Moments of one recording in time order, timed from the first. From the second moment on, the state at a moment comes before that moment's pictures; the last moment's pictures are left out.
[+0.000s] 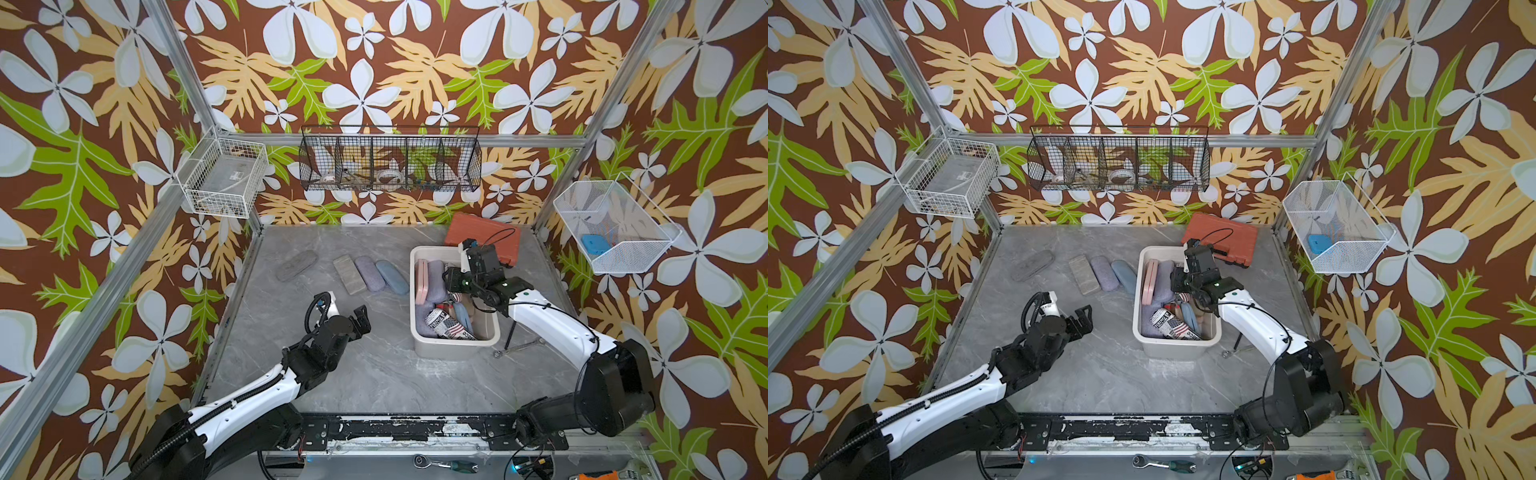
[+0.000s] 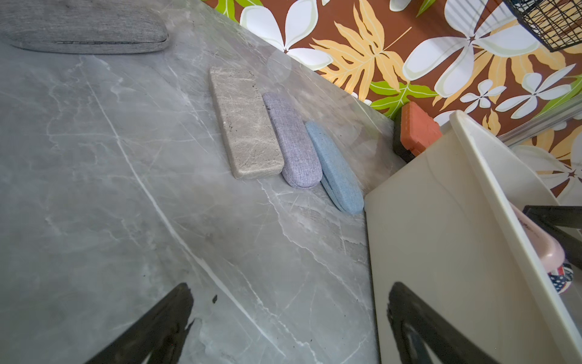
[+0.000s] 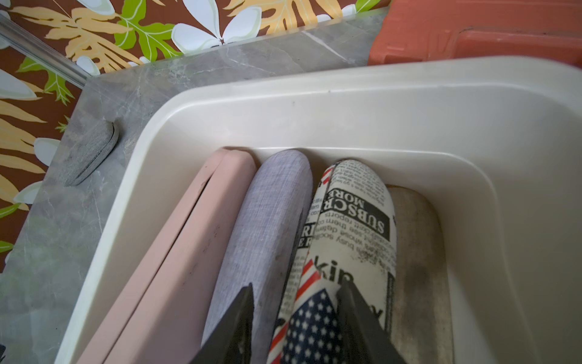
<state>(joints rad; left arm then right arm) -0.74 0.99 0.47 0.00 -0.49 -0.83 0.40 1.46 1.05 -0.30 -0.03 0.42</state>
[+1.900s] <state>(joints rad) -0.35 2.03 1.28 -0.28 -0.26 -0.53 0.41 1.01 0.80 -0.35 -0.09 0.39</state>
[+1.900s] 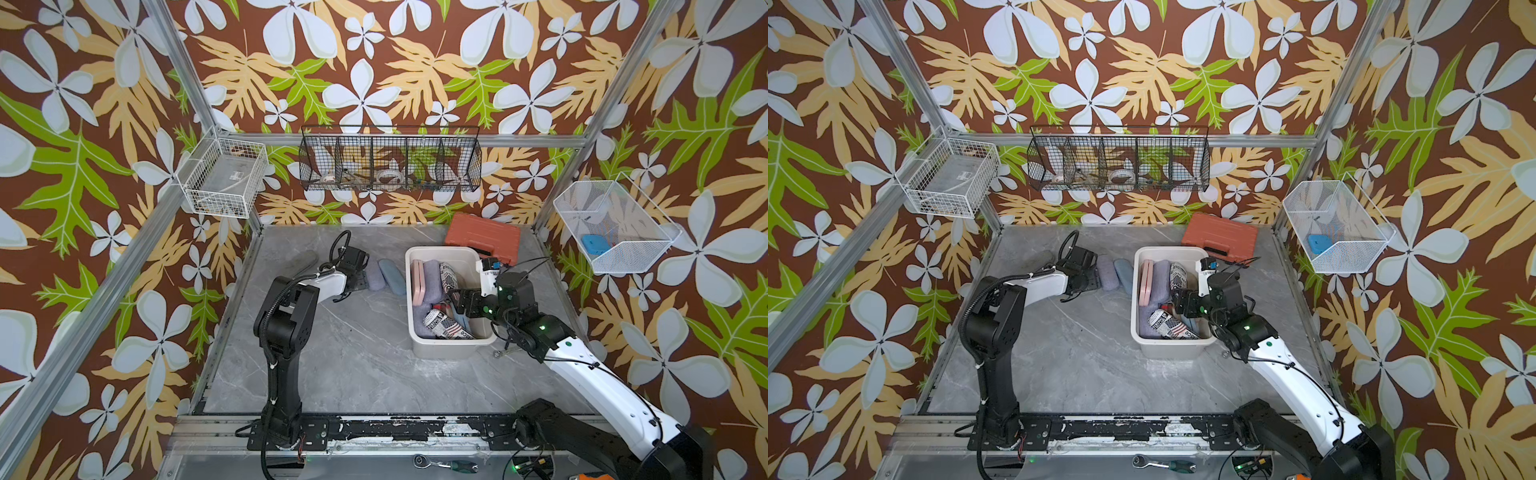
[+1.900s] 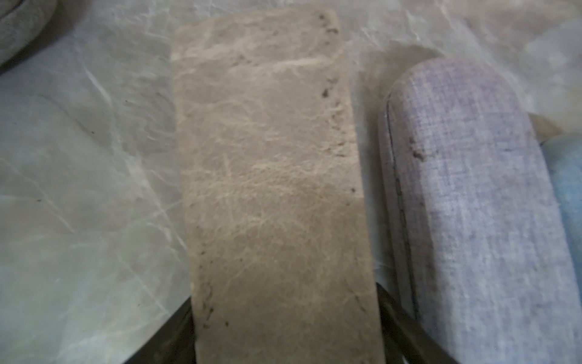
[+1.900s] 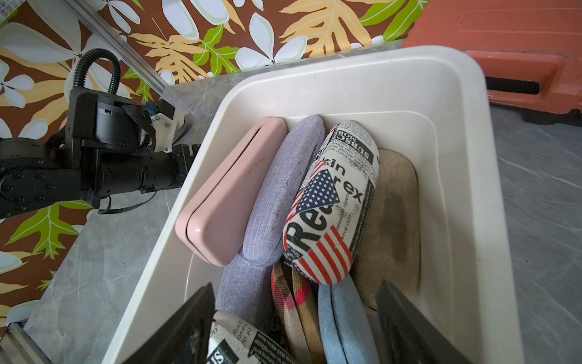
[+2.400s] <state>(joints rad) -0.35 1.85 1.17 -0.31 -0.27 -0.53 0.41 0.99 0.79 -0.35 -0.09 0.39</state>
